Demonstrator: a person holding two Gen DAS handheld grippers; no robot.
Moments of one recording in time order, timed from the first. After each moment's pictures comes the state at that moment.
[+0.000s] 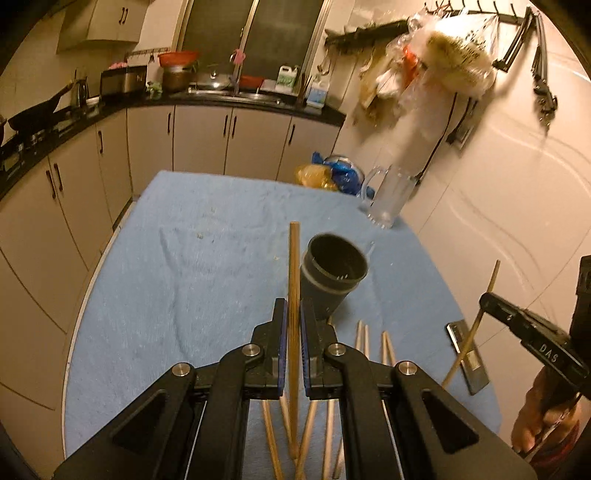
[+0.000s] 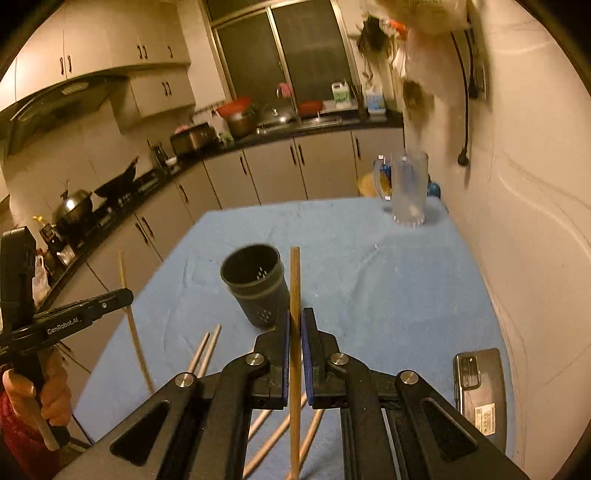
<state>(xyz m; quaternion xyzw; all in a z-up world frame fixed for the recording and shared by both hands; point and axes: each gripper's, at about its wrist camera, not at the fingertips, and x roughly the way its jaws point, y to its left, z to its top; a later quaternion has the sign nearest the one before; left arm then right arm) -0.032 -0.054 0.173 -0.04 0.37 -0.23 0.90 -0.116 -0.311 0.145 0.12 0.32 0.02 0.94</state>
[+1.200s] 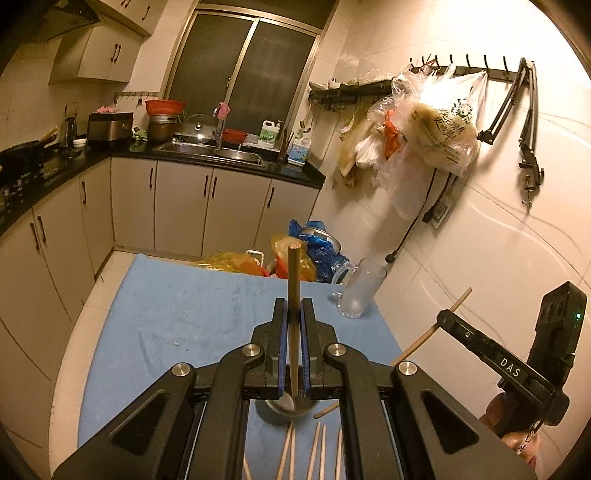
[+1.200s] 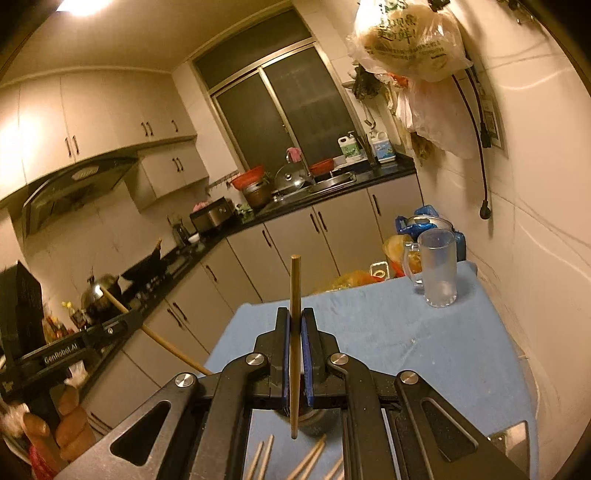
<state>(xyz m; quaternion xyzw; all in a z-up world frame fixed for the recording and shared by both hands) 0.037 -0.087 0.282 -0.08 0.29 -0.26 0.92 -0.052 -0.338 0.239 0.21 0.20 0.04 0.95</state>
